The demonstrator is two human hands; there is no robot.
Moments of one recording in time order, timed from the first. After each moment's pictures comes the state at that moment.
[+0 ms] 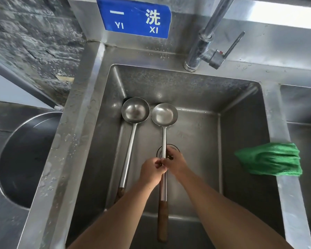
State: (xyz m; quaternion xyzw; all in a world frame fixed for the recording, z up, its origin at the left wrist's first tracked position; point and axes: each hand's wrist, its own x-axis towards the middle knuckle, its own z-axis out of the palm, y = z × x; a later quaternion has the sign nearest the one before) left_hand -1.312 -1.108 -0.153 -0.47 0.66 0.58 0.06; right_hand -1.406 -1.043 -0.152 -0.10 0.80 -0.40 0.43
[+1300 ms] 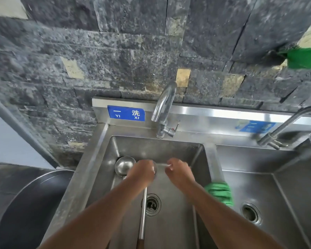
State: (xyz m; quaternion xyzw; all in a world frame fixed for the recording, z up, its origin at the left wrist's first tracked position) left_hand -1.378 -1.130 0.088 -0.30 0.92 0.24 0.05; right_hand -1.474 -0.999 0.100 -0.27 0.91 -0.25 0.20
